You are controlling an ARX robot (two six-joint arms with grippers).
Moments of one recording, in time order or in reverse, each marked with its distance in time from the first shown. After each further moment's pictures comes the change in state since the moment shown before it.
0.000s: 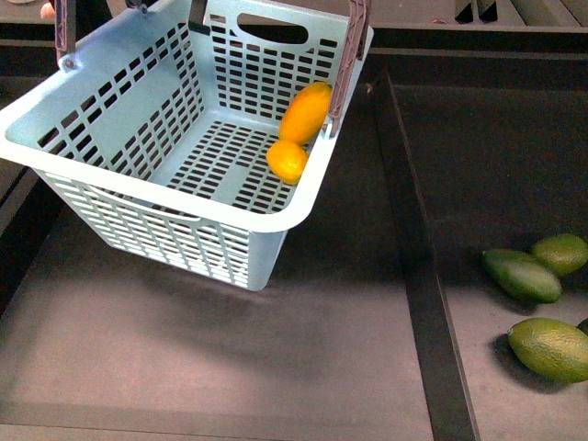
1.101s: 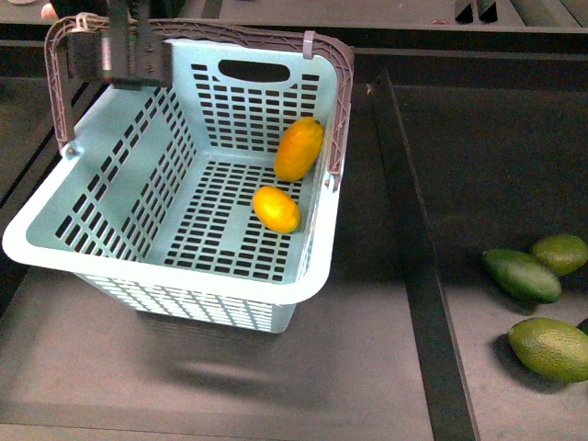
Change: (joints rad) left arm -0.015 -0.305 -0.406 -0.119 -0.130 -0.312; right arm 0.000 0.000 0.000 0.000 0.000 0.000
